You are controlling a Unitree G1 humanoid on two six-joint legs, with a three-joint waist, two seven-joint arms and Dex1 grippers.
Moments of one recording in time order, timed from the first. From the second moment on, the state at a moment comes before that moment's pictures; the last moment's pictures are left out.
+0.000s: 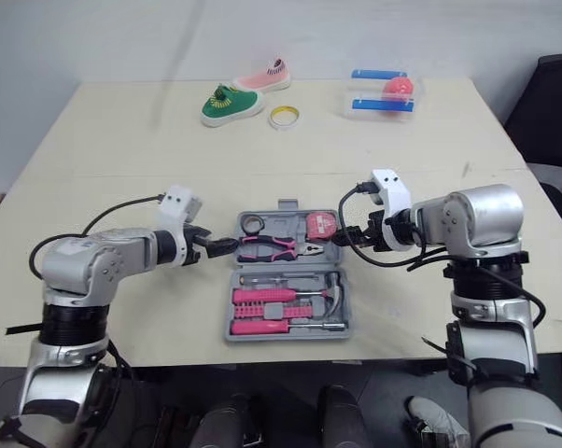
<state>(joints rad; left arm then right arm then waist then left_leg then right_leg) -0.66 0.46 0.05 -0.11 -0.39 1.31 -0.34 -0.93 -0.54 -0.01 0.07 0.43 1.61 0.53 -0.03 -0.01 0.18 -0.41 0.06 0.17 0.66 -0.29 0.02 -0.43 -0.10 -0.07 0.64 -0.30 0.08</state>
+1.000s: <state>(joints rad) -0.65 0.38 0.03 -0.10 -0.36 1.30 -0.30 -0.97 -0.37 -0.01 0.24 0.35 1.54 0.39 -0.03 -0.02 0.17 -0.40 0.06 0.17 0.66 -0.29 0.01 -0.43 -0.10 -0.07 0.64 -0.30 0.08</state>
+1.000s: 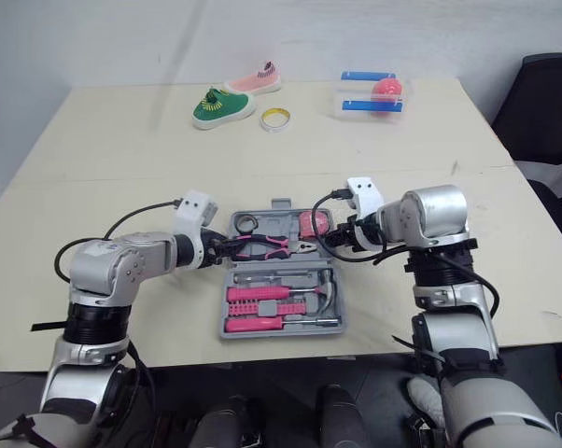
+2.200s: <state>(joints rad) -0.23 0.50 -0.04 0.08 -0.07 -0.34 -0.56 -0.30 -0.68 0.16 0.31 -0.20 -0.77 0.42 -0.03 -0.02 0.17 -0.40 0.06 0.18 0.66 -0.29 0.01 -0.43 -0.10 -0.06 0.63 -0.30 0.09</state>
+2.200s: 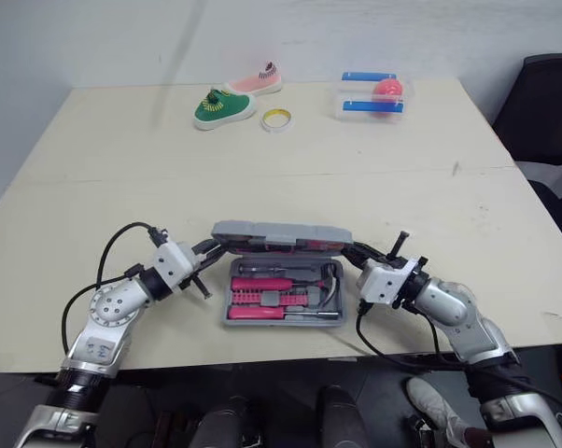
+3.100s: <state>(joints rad) -0.36 0.66 0.04 0.09 -0.33 0.15 -0.80 0.10 -0.94 0.06 -0.20 0.45 -0.04 0.96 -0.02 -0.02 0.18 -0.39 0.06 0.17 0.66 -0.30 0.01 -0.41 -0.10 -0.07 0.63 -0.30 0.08</state>
